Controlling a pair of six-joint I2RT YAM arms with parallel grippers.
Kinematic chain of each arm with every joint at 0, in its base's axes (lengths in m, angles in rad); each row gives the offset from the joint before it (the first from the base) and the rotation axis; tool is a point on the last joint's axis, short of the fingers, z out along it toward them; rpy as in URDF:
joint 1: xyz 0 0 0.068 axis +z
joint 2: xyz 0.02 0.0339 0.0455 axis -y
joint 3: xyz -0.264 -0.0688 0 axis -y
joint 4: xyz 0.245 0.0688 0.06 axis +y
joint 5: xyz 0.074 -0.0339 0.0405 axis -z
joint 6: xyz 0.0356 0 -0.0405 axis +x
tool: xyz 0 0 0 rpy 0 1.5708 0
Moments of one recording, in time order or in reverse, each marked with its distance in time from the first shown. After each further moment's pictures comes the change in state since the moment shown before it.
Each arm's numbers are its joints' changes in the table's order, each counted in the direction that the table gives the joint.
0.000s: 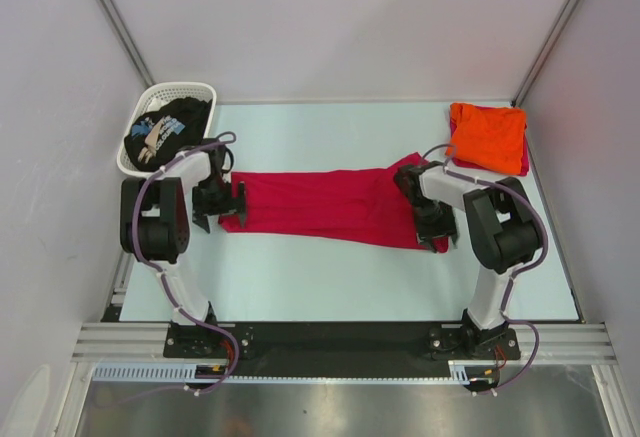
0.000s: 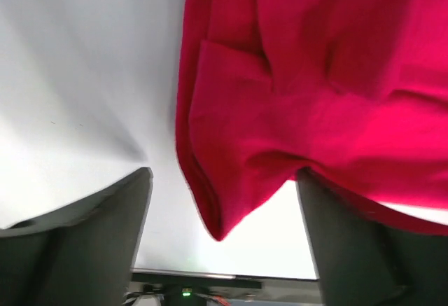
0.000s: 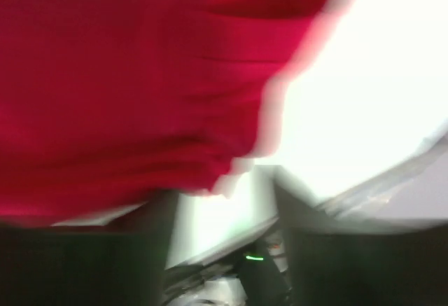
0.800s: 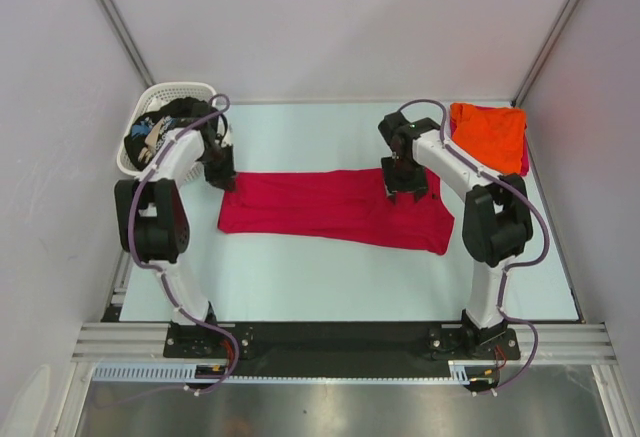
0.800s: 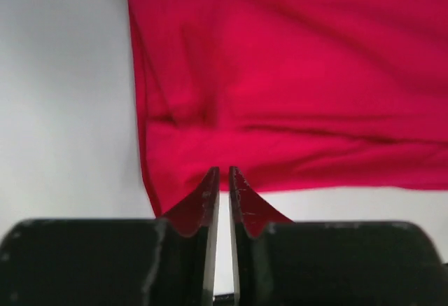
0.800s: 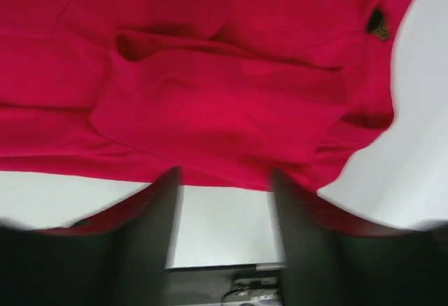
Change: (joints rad) left arm 0.002 0.035 0.230 0.026 0.148 0.028; right arm 0.027 -0.053 0.490 0.094 -0.215 -0.102
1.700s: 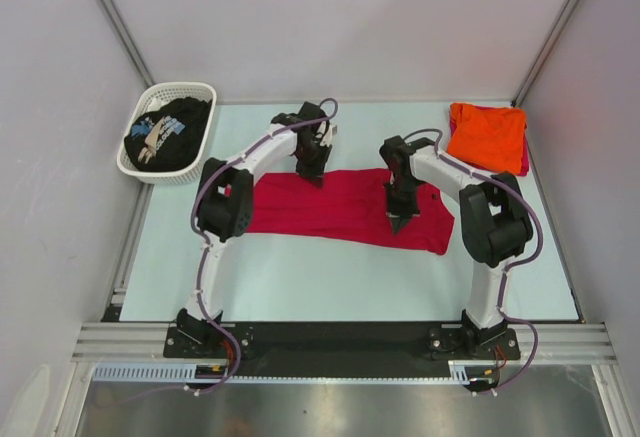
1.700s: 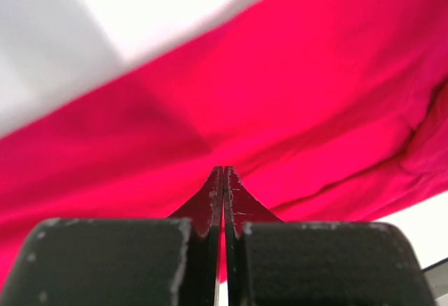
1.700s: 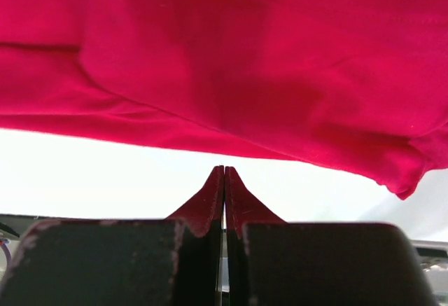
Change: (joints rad) left arm -0.451 -0.439 0.475 -0.041 0.103 0.004; right arm 0.014 -0.014 -0.196 -0.036 -0.265 0.129
